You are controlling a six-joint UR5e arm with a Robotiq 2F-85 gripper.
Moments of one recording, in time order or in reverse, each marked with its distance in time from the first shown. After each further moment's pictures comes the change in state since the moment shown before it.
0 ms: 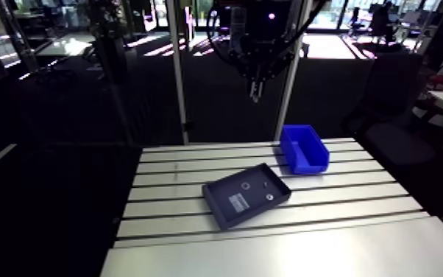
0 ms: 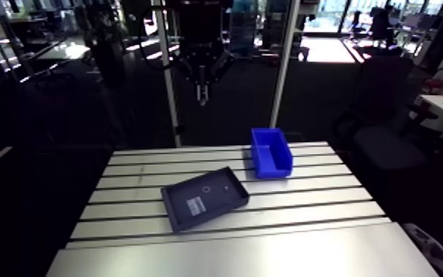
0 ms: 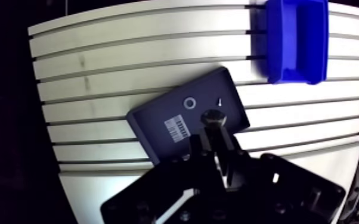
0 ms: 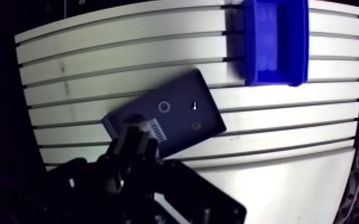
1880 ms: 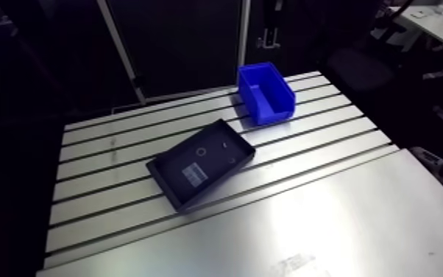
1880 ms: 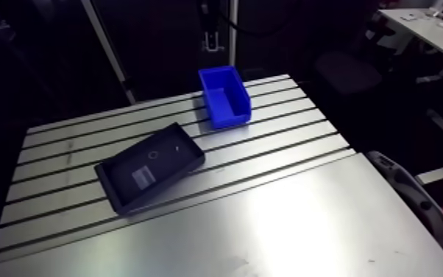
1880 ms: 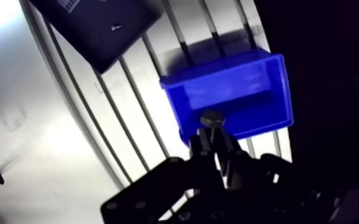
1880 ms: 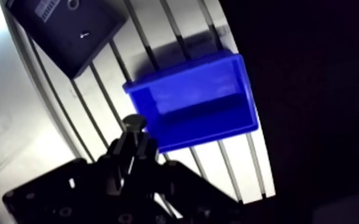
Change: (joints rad) arm -0.225 0.280 -0.204 0.093 -0.083 -1.511
